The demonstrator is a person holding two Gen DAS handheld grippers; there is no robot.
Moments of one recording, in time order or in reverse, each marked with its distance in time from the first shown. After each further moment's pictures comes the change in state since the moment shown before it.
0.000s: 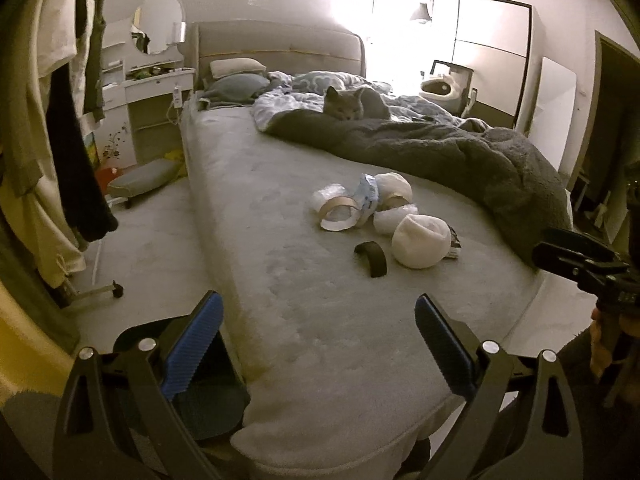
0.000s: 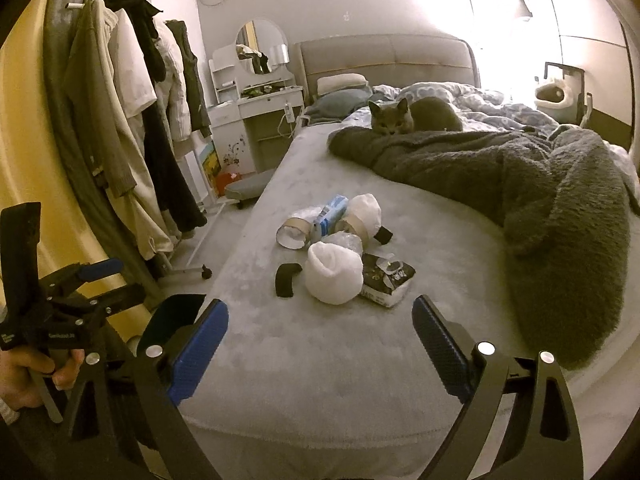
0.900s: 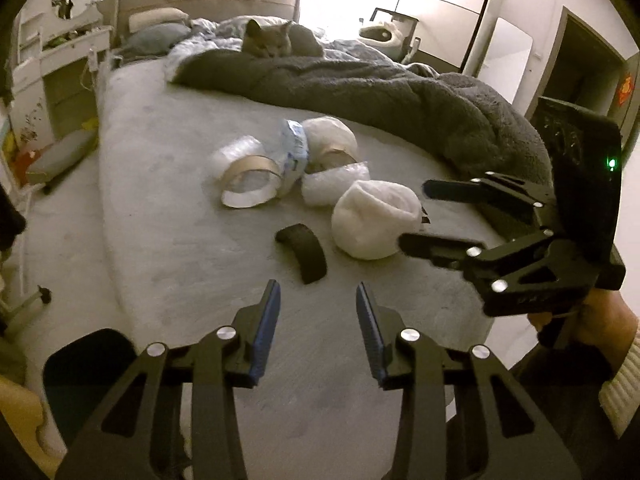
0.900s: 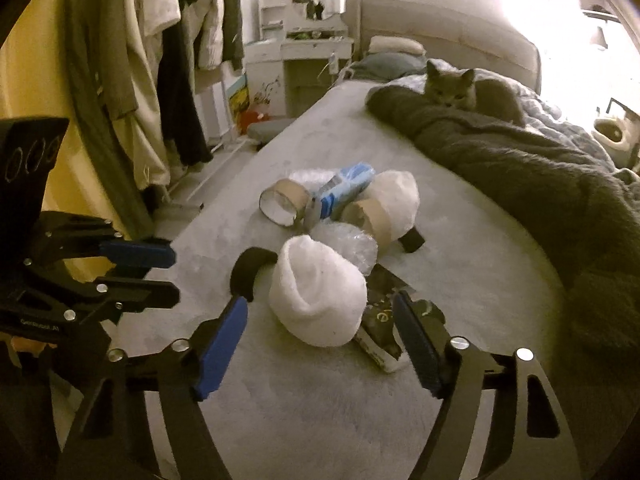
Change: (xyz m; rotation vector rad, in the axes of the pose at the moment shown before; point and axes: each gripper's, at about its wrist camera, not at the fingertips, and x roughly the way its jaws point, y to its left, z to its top) left arm 0.113 -0.028 0.019 0.068 0.201 -0.268; right arm 0.113 -0.014 0.019 -0.248 0.188 0.059
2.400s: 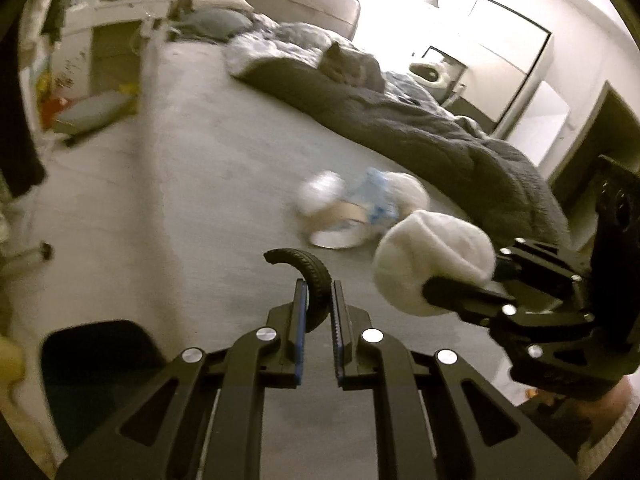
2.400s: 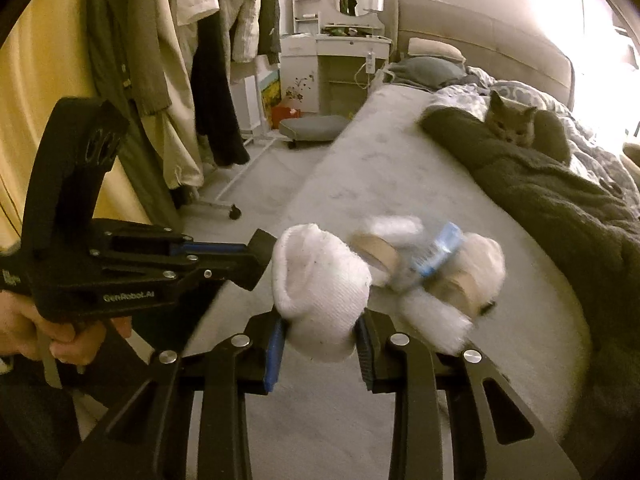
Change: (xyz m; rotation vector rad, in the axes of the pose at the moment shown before) left arm -0.032 0.083 0.018 -0.224 -0.069 0.043; right arm 0.013 0.071 0.064 -0.056 0.020 0.076
